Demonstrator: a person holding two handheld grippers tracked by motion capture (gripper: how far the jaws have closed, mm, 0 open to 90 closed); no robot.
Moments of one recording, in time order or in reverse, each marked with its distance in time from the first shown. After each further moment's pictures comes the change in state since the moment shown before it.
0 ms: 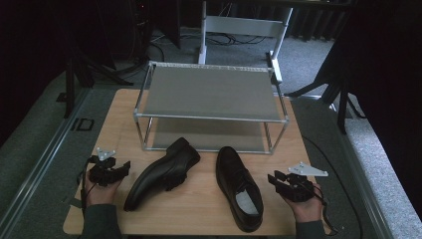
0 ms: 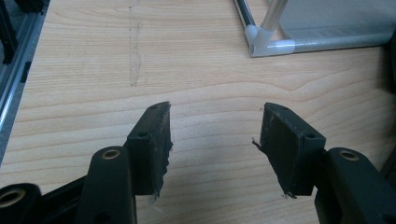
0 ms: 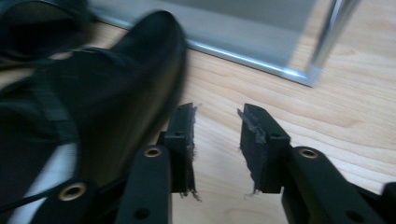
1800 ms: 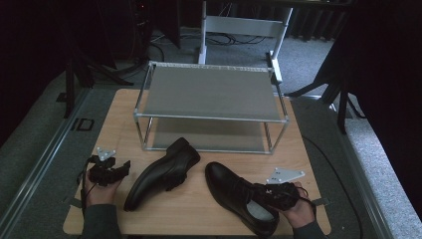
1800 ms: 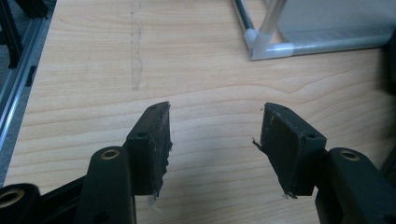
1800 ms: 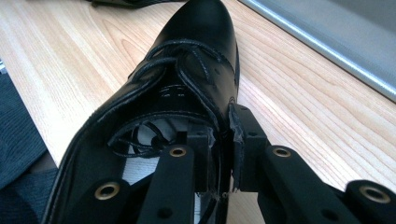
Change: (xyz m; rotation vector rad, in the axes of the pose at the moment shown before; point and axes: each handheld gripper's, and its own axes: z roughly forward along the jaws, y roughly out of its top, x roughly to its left) left arm -0.002 0.002 -0.002 -0.007 0.006 0.015; right arm 0.040 0.009 0.010 0.137 0.221 -0.274
